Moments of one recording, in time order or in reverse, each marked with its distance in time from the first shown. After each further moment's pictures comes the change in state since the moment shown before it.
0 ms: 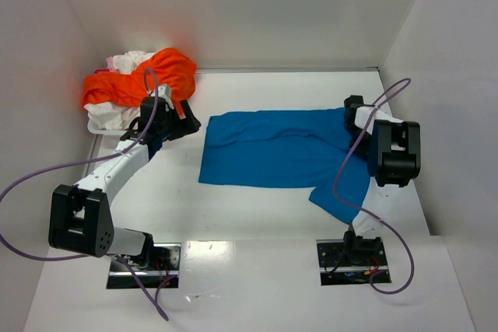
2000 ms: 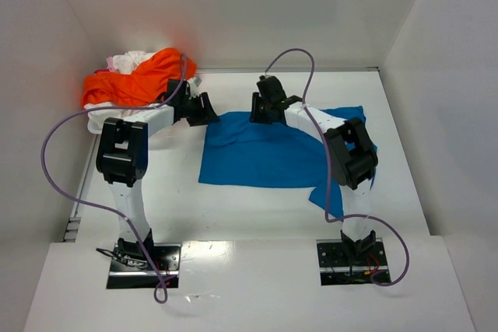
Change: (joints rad) left arm 0.018 0.656 0.467 -0.011 0.372 0.088; right arm 0.605 0.106 0.309 0.464 -0.623 0.024
